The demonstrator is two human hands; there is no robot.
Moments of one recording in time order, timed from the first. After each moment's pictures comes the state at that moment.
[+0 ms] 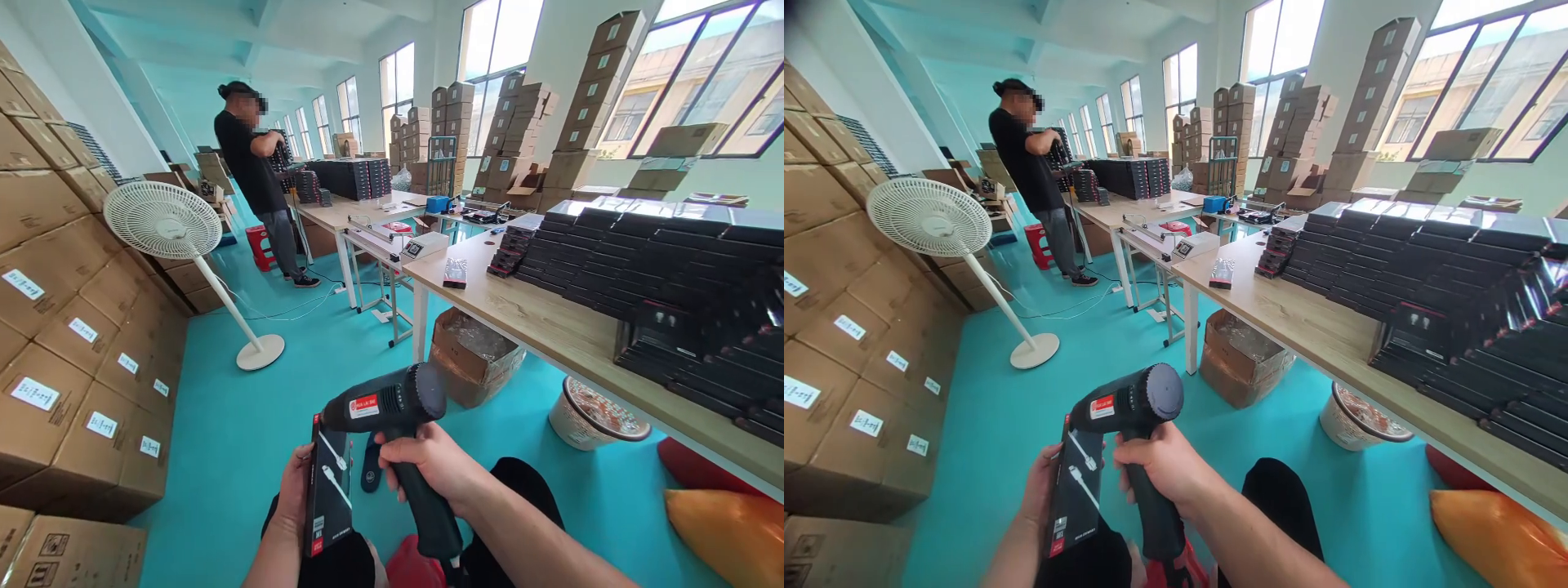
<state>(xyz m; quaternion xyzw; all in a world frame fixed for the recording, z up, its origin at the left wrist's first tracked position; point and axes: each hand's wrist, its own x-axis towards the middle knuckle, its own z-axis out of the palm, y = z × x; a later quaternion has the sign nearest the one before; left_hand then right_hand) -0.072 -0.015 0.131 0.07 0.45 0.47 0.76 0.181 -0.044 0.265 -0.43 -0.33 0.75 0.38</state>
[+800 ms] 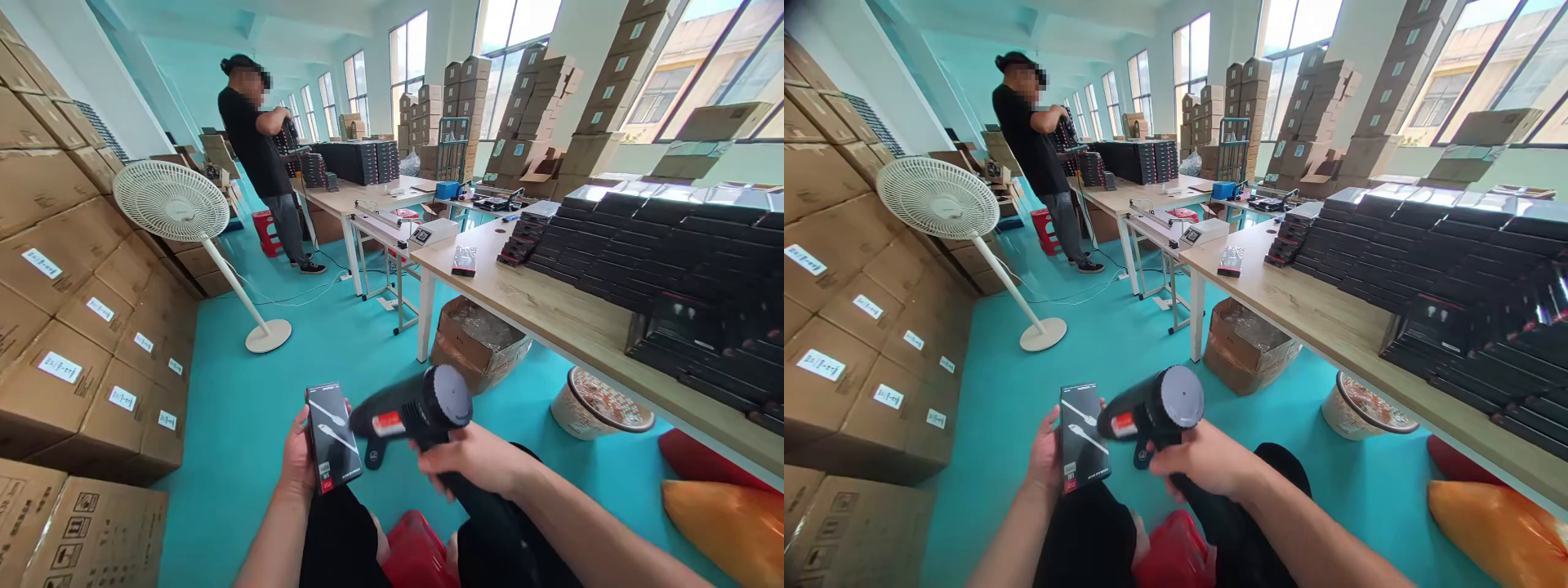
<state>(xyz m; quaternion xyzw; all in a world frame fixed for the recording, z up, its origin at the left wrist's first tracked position) -0.066 -0.004 0.144 0.05 0.39 0.57 0.72 0.221 -0.062 0.259 -0.43 -0.45 0.74 0.26</state>
